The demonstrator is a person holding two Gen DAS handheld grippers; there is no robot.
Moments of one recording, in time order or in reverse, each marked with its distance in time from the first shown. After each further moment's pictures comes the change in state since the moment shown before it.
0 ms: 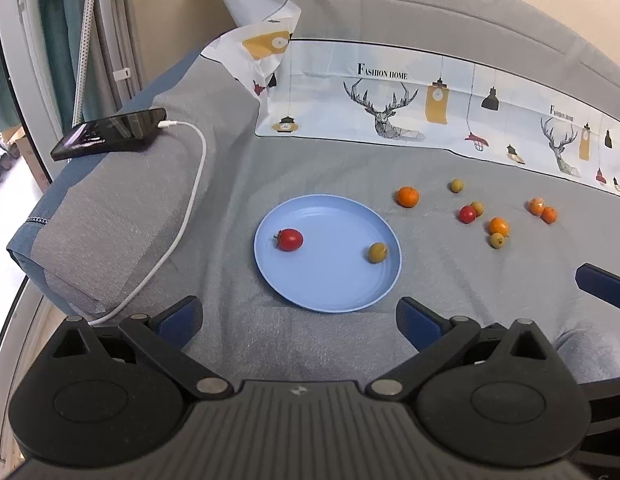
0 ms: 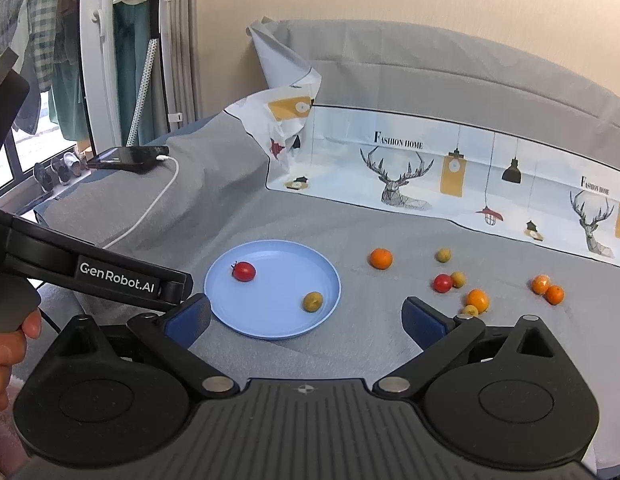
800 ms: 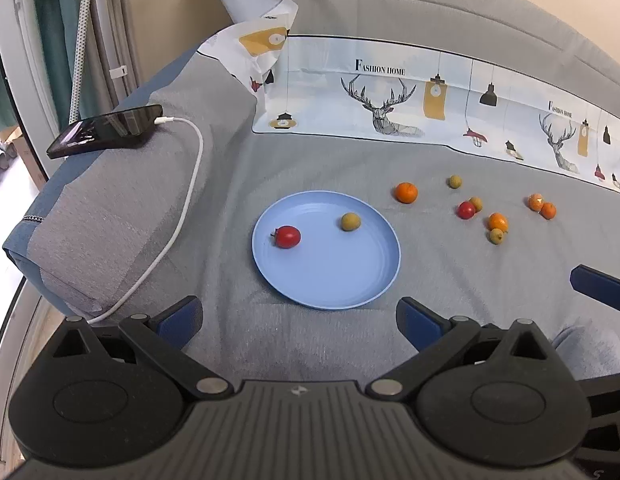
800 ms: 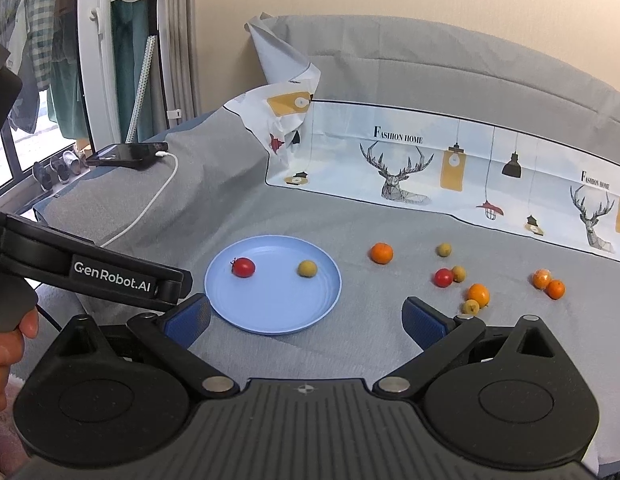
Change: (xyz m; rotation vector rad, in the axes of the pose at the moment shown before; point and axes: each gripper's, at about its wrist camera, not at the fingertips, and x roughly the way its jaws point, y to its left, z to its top) left arm 0.005 -0.001 -0.004 0.007 0.011 -0.004; right arm 0.006 0.001 0.000 0.006 0.031 0.000
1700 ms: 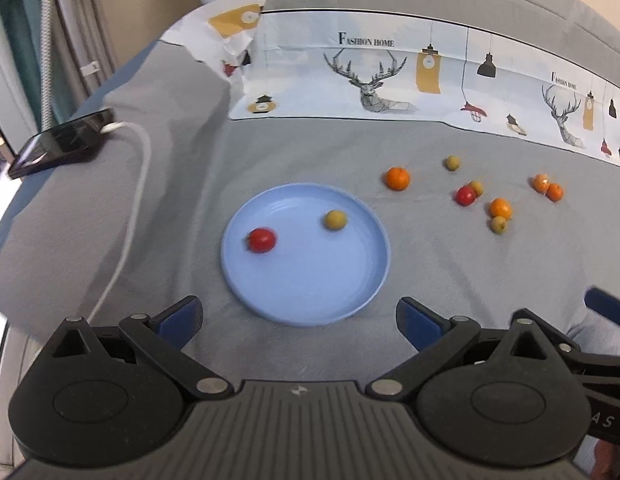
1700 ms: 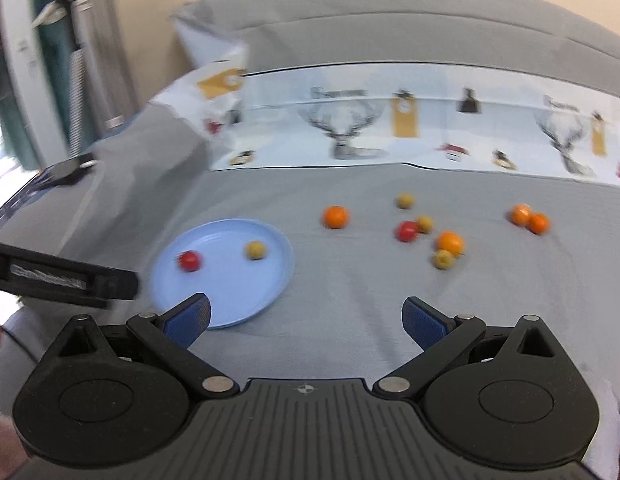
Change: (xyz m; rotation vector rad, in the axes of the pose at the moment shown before) left arm 0.049 -0.037 0.040 0.053 0.085 0.001; right arm 0.039 -0.075 -0.019 0.235 0.059 -0.107
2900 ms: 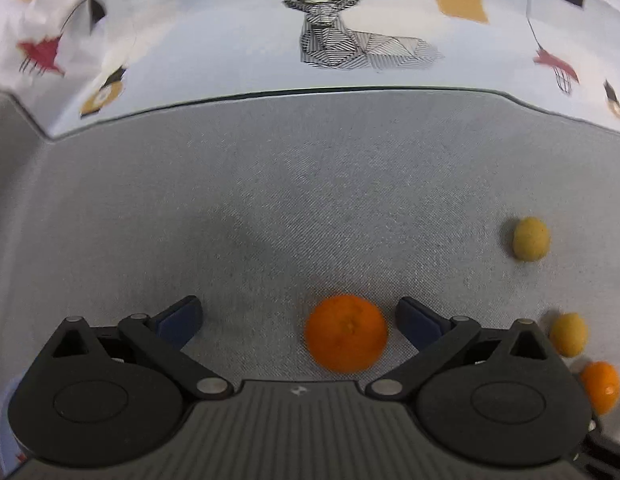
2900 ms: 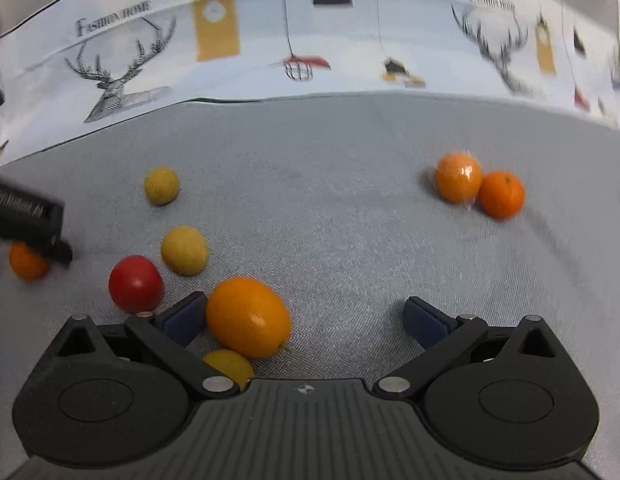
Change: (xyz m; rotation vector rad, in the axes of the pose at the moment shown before) left arm 0.324 -0.142 0.156 0.046 0.220 0.089; right arm 0.278 -0.167 0.037 0.110 0.125 -0.294
